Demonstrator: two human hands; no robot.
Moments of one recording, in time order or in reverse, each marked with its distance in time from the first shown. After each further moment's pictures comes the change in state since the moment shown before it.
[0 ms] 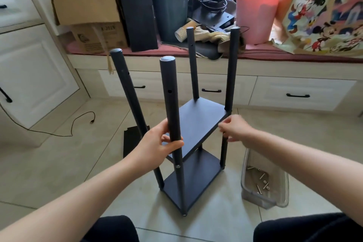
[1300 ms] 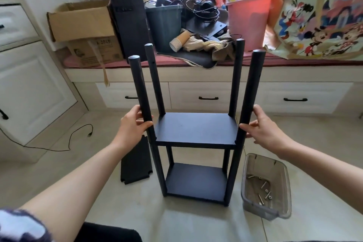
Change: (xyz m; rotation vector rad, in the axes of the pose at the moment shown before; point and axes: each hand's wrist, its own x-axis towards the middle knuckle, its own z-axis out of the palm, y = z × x) left_hand 0.077 -0.030 -0.050 0.125 0.348 -0.033; right_hand -0.041 0.014 -0.074 0.082 0.102 -0.237
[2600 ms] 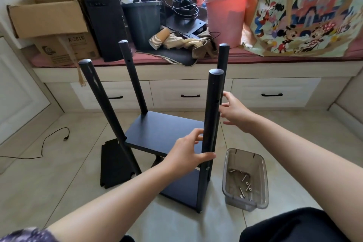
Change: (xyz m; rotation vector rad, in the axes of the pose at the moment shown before) left_hand -0.066 0.070 0.143 0.050 -0.528 0.140; right_hand 0.055 -0.001 -0.003 0.119 -0.002 0.102
